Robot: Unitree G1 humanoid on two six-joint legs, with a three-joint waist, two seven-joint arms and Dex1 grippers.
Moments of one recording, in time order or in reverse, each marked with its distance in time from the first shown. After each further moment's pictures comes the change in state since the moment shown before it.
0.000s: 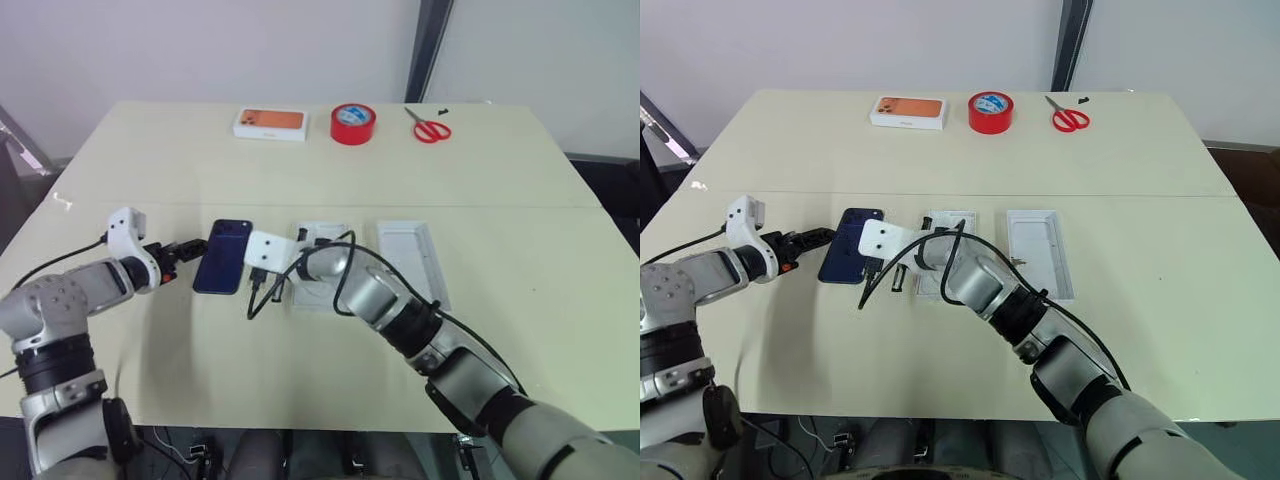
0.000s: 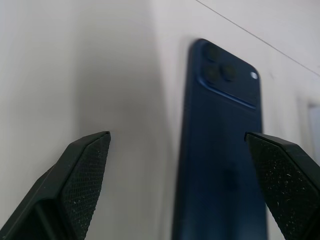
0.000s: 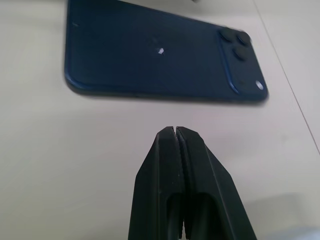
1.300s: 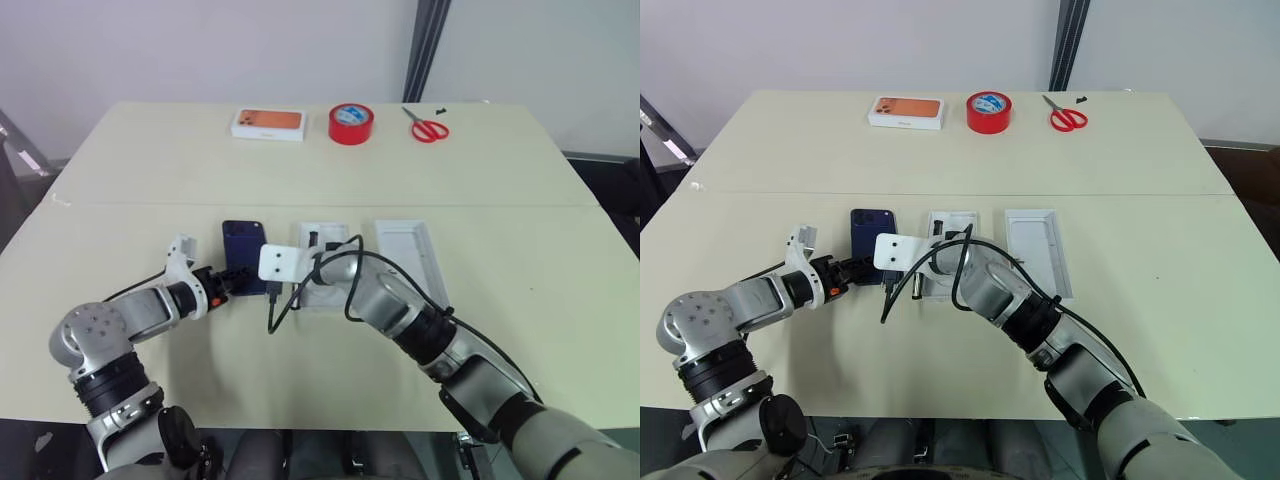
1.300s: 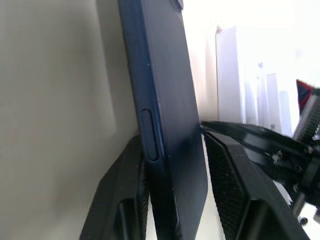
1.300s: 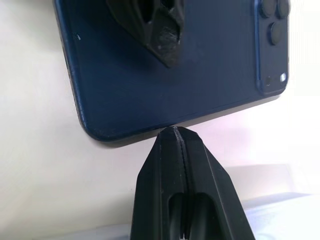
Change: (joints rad) left arm 0.052 -0.338 0.213 -0.211 -0.053 0.261 0.060; right arm 0.047 -0.074 0.000 -0.107 -0.130 0.004 0.111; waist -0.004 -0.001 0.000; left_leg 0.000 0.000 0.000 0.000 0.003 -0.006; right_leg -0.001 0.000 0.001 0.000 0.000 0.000
